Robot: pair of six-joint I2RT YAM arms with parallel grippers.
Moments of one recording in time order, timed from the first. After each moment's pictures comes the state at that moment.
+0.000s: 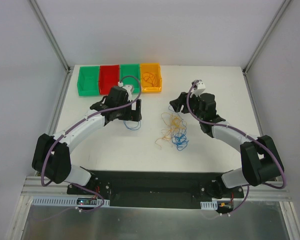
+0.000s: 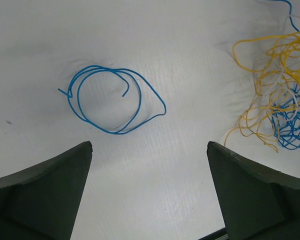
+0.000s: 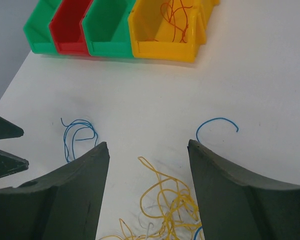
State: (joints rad) left arm -0.48 1.42 1.04 -0.44 0.09 -0.34; right arm 0.40 1.44 0.74 0.44 -0.23 0.38
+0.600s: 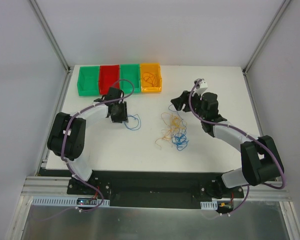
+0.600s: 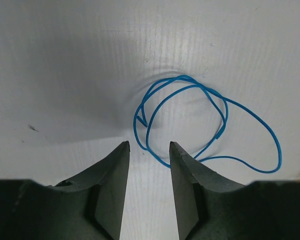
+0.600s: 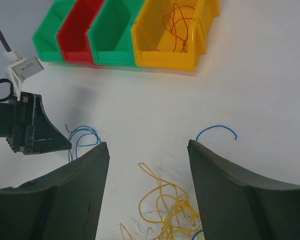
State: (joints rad) left arm -0.31 1.69 1.05 -0.41 0.10 -0.42; right arm 0.37 1.44 0.74 0.47 -0.26 0.39
